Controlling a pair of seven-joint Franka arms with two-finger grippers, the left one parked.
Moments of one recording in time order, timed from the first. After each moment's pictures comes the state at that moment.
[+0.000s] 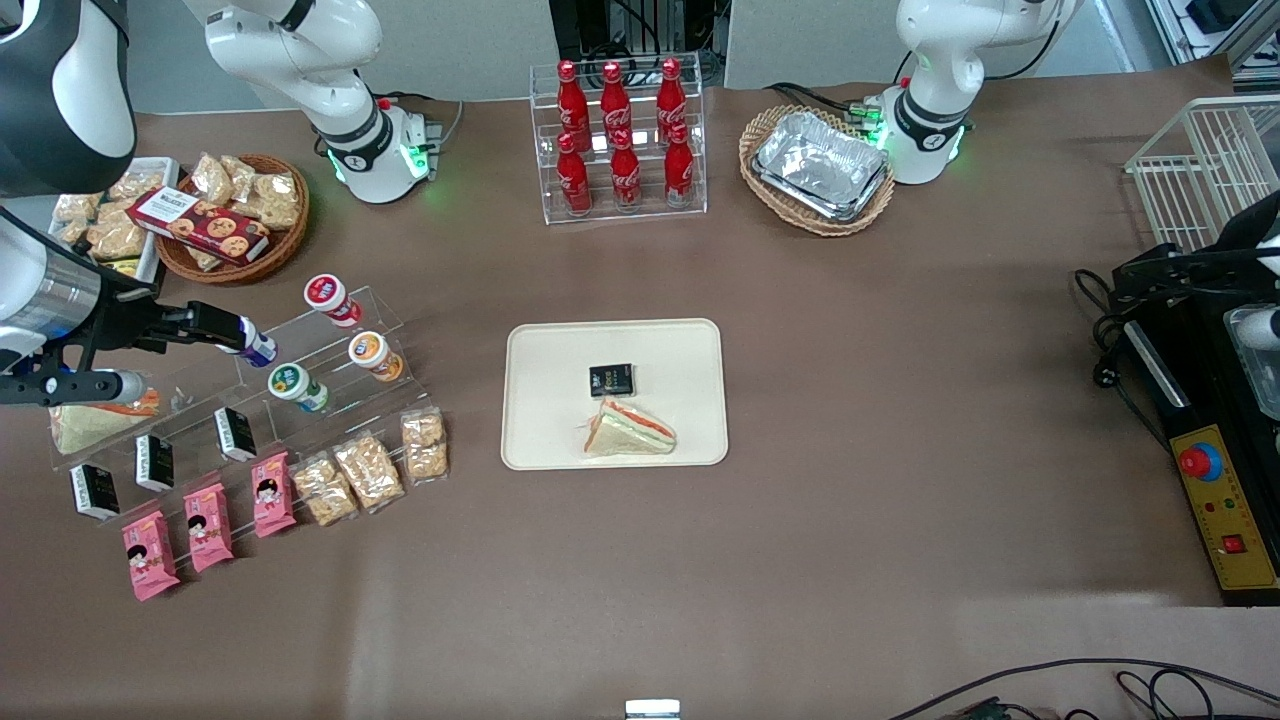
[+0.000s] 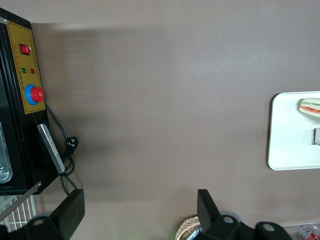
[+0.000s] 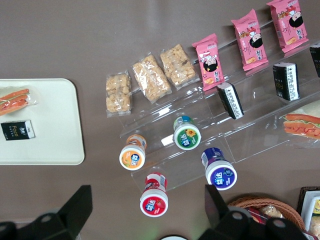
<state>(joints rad) 0.10 0.12 -0.08 -1.51 0.05 1.48 0.05</state>
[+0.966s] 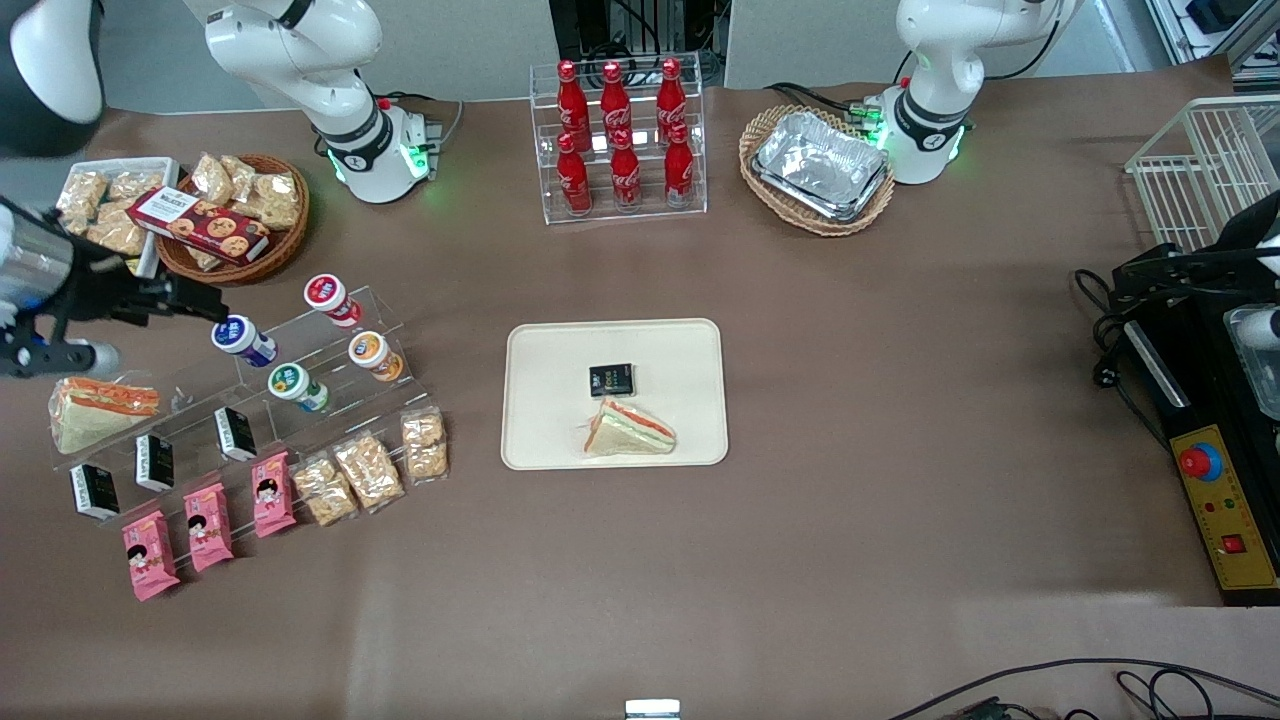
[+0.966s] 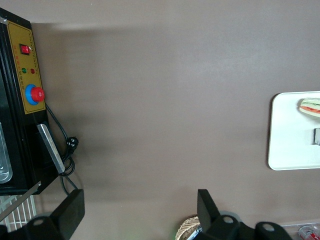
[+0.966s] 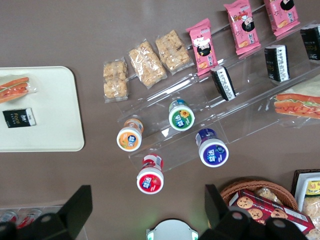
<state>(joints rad) 0.10 0.07 -0.08 -1.50 0.05 1.40 0.05</state>
